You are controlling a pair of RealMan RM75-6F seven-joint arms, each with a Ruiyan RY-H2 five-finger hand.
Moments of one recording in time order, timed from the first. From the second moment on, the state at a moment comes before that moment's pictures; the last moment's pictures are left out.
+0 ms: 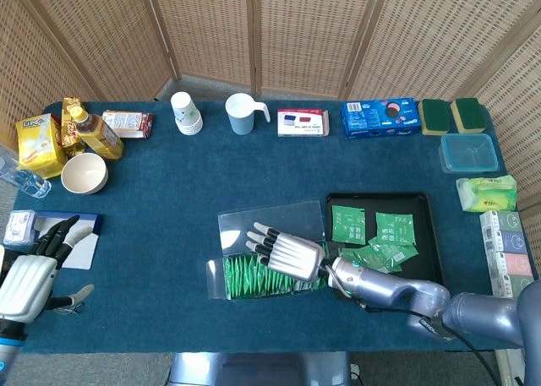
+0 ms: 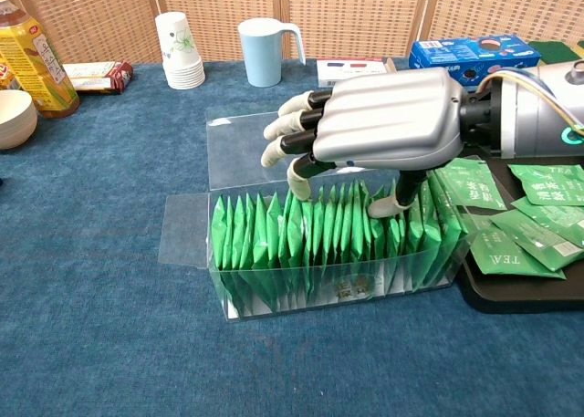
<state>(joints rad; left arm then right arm) -0.12 -0.97 0.03 -1.93 1.60 1.43 0.05 1.02 -1.35 -0.01 -1.54 -1.79 0.83 -0.31</state>
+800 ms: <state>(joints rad) -0.12 -0.97 0.02 -1.93 1.60 1.43 0.06 1.01 -1.36 -0.02 -1.51 -1.79 0.84 -0.31</state>
